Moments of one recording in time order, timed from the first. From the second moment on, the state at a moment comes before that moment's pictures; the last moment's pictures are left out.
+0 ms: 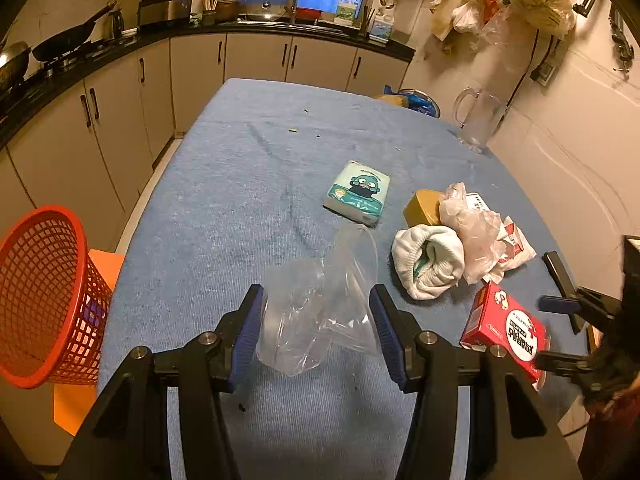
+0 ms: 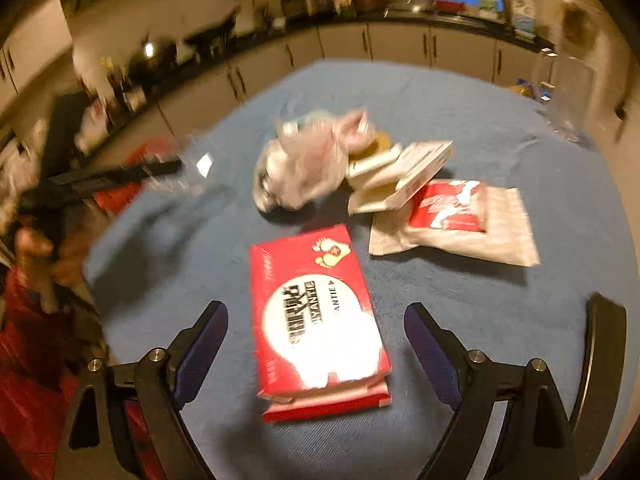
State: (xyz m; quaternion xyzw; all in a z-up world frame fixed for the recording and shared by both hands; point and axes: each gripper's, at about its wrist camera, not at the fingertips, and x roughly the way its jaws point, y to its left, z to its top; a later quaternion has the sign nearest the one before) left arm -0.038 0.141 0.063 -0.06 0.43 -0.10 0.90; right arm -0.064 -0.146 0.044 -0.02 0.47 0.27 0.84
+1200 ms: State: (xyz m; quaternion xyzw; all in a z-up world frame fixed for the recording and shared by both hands) left arm -0.086 0.180 0.092 -0.06 0.37 -0.07 0.92; right arm -0.060 -0.075 0.083 0.01 0.42 0.30 0.86
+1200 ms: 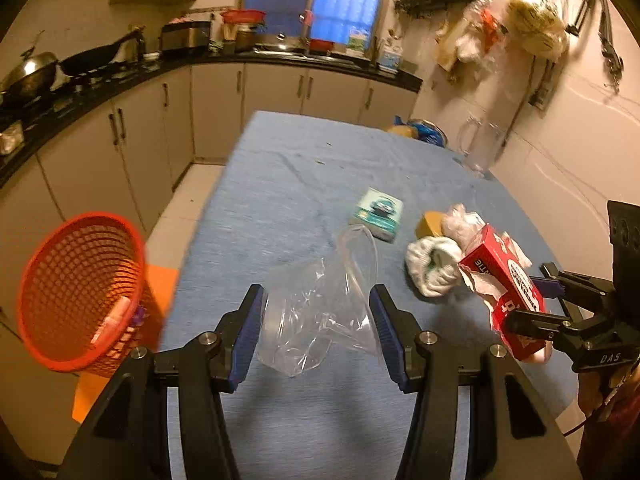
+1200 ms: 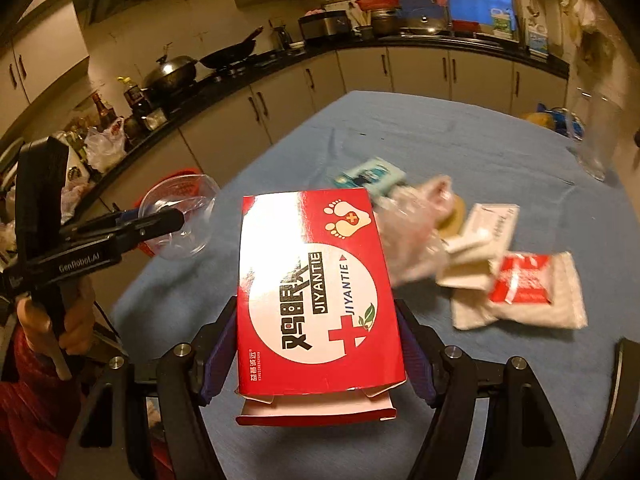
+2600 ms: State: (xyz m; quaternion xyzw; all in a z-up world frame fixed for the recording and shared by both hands) left arm -0.091 0.424 0.052 -0.12 0.39 0.11 0.90; right arm 0.054 0.271 0.074 0.08 0.53 0.47 0.70
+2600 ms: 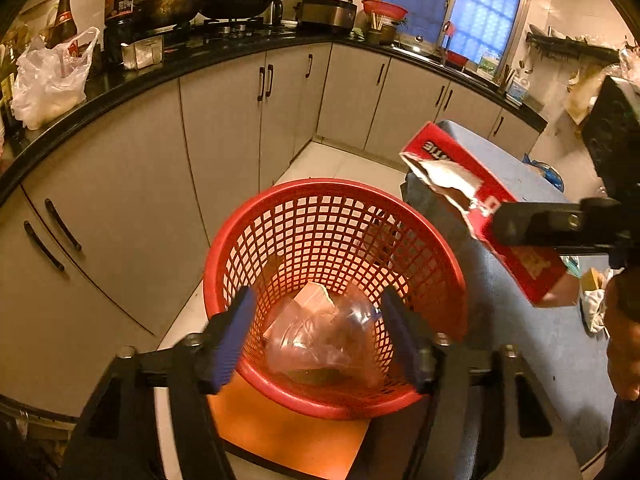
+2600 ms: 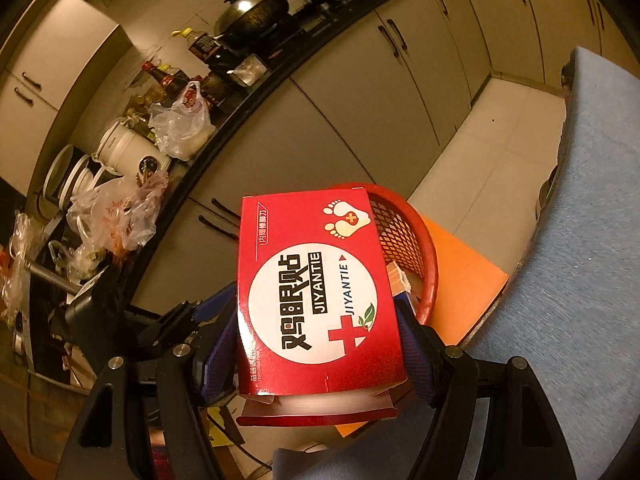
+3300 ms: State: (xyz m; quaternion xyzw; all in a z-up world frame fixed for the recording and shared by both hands) left arm -0.106 0.431 0.056 -0.13 0.39 0.12 0.91; right arm 0.060 0.287 0.055 0.08 0.55 0.46 0.69
